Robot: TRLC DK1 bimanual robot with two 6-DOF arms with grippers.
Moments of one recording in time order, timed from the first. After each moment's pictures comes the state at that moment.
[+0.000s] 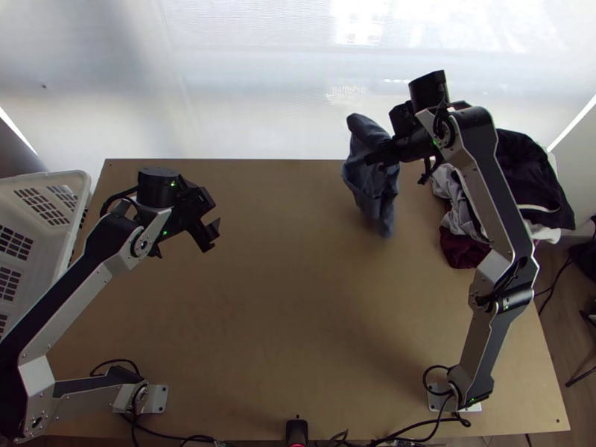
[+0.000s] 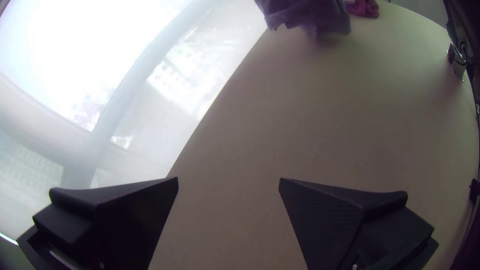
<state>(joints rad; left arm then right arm) -0.35 1.35 1.26 -0.55 -0.05 0.73 0.32 2.01 2.34 -1.22 -0.06 -0.05</state>
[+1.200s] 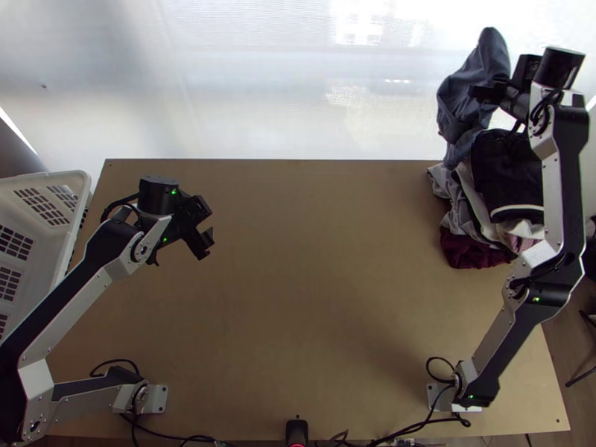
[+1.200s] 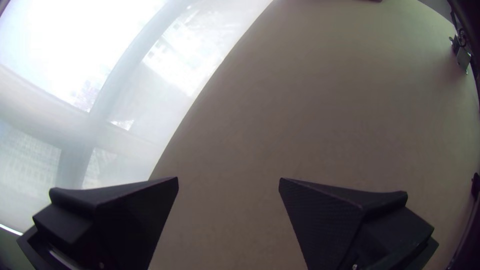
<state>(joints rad) -0.34 1.33 1.20 -0.59 -0.11 0.72 -0.11 2.02 2.37 -0.70 -0.05 0.03</state>
